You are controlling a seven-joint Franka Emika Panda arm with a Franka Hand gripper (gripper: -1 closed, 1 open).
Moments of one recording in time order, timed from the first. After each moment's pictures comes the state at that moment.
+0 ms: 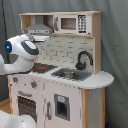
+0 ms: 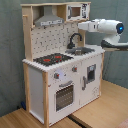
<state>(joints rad) -0.69 -0.95 0.88 -2.35 -0.34 3.29 -1.38</state>
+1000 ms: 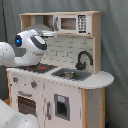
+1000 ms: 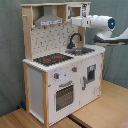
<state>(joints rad) -0.89 -0.79 0.98 -2.17 -0.34 3.32 -1.39</state>
